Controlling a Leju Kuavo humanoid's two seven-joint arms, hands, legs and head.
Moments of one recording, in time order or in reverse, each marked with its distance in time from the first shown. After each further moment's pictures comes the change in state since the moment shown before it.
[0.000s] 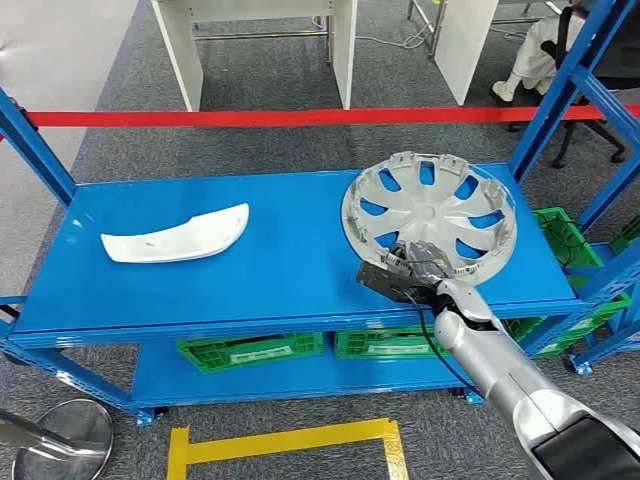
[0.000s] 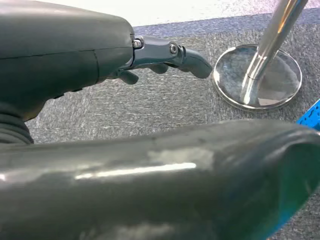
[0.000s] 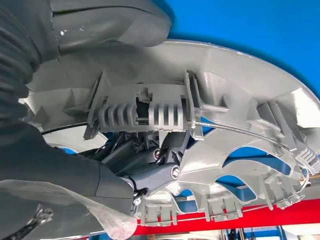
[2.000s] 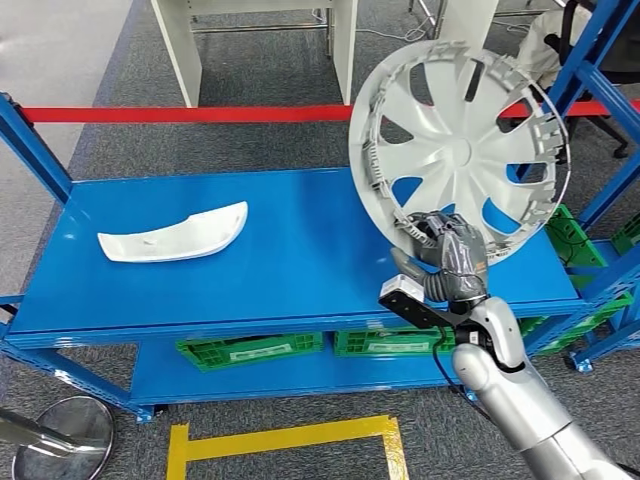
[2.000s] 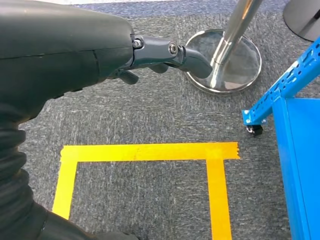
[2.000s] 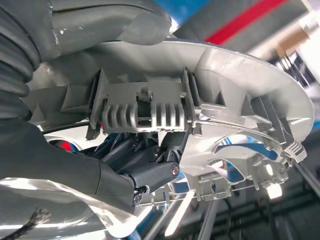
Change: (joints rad) left arm -0.011 0.020 0.058 0.000 0.002 -0.142 -0.176; right arm 0.285 -0.074 -0.122 -0.649 0.041 -0.419 -0.186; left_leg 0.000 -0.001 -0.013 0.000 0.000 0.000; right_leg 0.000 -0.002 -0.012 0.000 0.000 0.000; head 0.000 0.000
